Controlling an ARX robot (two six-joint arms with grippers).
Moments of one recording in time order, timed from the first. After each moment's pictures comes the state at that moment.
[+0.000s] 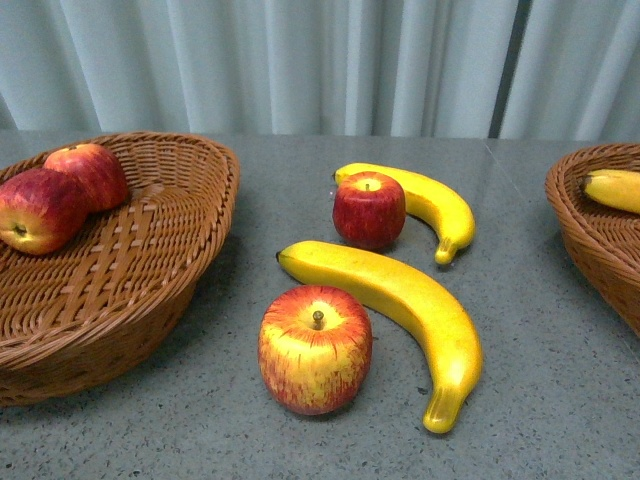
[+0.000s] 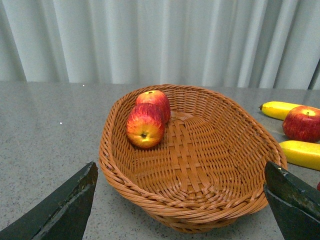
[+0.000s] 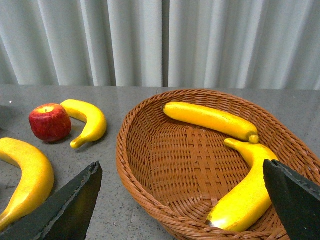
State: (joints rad) left arm 0.00 0.01 0.01 0.00 0.00 0.00; right arm 0.00 0.00 0.01 -0.01 0.00 -0.01
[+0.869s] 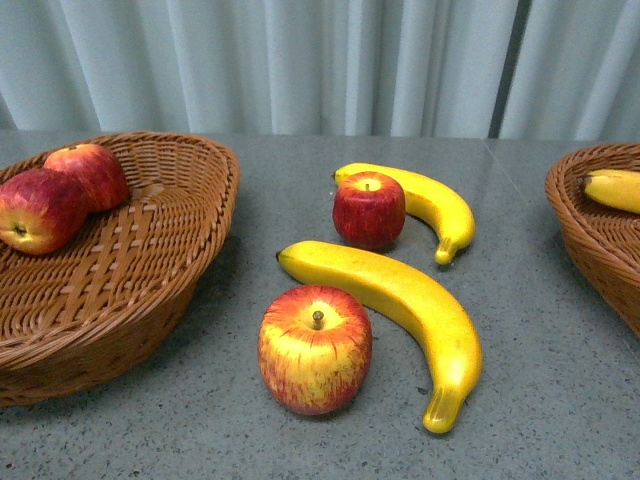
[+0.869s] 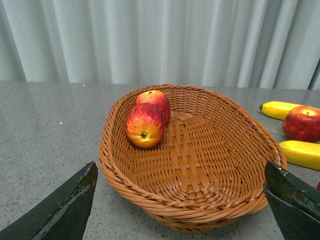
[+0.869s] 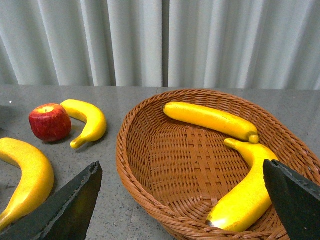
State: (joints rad) left arm 0.00 0.01 0.01 0.00 0.00 0.00; right arm 0.00 0.00 0.01 -0.01 0.00 -0.01
